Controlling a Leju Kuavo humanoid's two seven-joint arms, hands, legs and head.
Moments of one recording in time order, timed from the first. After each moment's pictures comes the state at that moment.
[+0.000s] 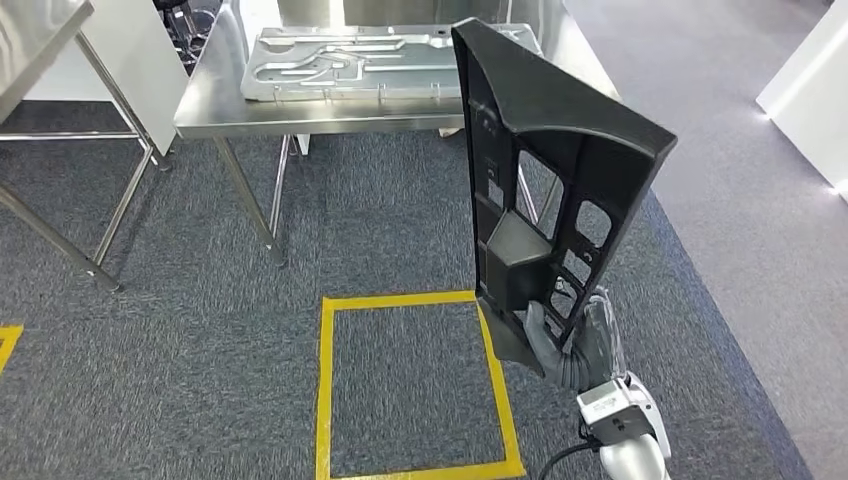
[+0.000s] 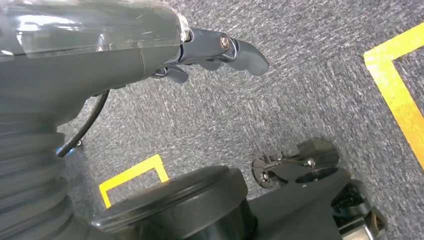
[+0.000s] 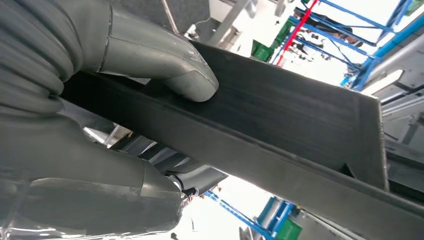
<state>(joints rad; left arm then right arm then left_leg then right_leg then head) -0.09 -0.18 0.93 -0.20 -1.40 0.21 -0.05 0.03 -0.11 0.16 -1.86 0.36 -0.12 -0.52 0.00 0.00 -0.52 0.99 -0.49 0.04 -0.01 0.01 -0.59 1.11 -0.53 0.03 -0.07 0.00</state>
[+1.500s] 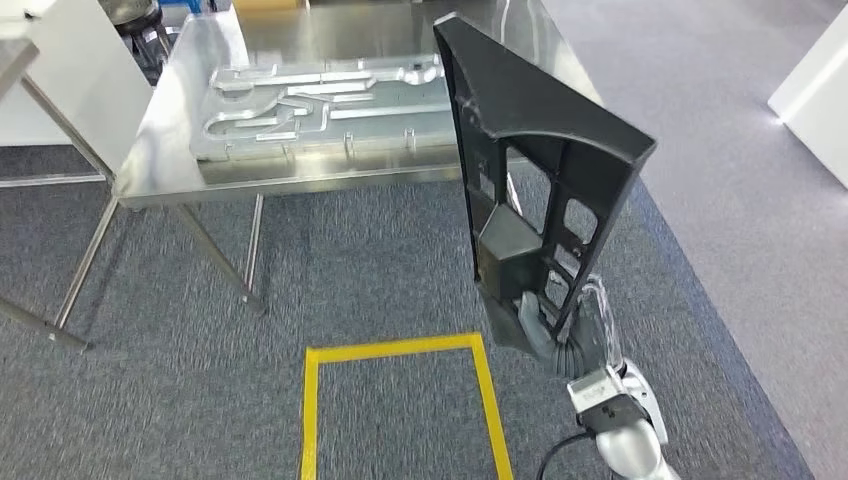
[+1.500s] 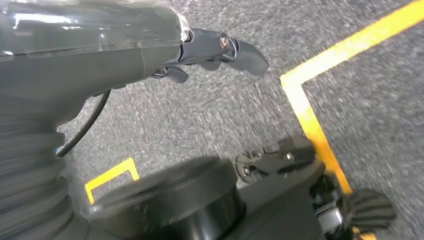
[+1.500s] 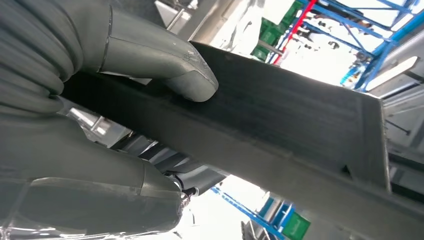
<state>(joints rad) -0.09 -0.18 0.94 -0.20 -1.38 0.21 -0.05 -0.02 -0.12 0.18 -1.83 0.38 -0.12 -0.51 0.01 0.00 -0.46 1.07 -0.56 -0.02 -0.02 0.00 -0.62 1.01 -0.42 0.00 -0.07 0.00</state>
